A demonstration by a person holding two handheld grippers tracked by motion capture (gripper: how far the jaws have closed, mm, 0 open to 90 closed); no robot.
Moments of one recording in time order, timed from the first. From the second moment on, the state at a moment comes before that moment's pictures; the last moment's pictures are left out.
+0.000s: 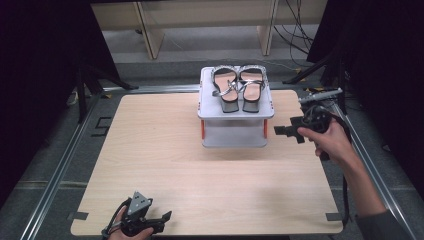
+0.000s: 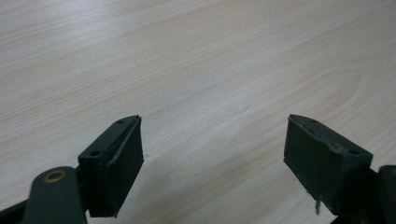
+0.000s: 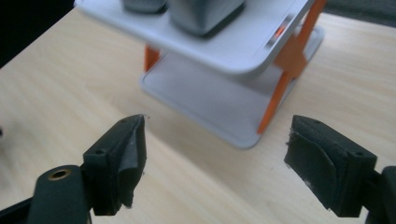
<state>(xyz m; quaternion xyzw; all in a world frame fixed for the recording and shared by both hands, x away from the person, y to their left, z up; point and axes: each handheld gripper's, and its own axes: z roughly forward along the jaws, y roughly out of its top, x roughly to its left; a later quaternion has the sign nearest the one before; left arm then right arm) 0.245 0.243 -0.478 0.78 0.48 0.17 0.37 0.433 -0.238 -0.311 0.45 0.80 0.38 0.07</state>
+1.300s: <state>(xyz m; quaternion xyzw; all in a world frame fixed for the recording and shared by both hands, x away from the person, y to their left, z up) 0.245 0.243 -0.478 0.79 0.46 0.18 0.37 0.314 -0.221 -0.465 0.41 0.84 0.35 0.06</state>
